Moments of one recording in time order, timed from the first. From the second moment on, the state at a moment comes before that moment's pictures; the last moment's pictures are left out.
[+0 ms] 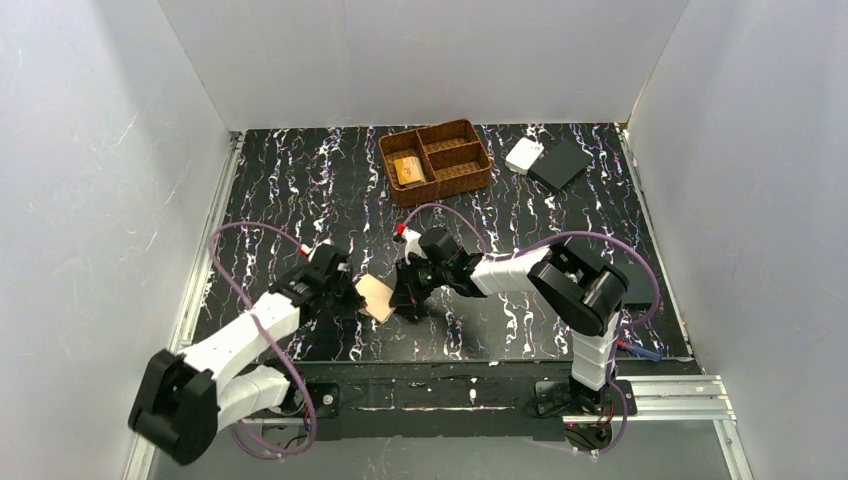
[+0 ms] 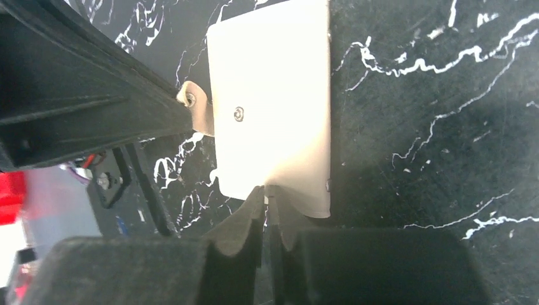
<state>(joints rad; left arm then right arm) -0.51 1.11 0.57 -0.52 -0.04 -0.91 0.92 1.90 0.95 0.28 -0.49 0.50</state>
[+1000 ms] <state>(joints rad) -0.49 0.75 0.52 -0.43 0.16 -0.76 1.00 1.75 1.00 0.08 -0.17 0.19</state>
